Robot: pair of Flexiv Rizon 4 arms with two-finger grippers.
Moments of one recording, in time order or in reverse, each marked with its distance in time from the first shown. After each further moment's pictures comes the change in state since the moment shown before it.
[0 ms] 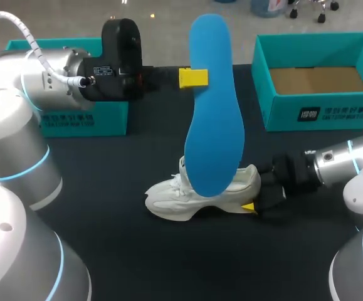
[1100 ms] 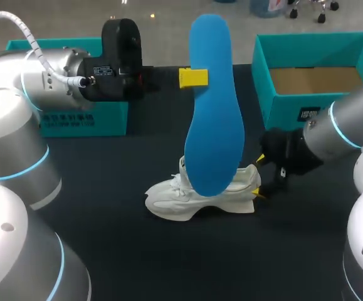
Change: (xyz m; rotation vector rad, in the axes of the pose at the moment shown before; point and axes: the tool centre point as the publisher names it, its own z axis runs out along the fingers) left arm 0.000 0.000 0.000 0.001 0.000 0.000; right arm 0.000 0.041 -0.065 0.487 -0.145 0.123
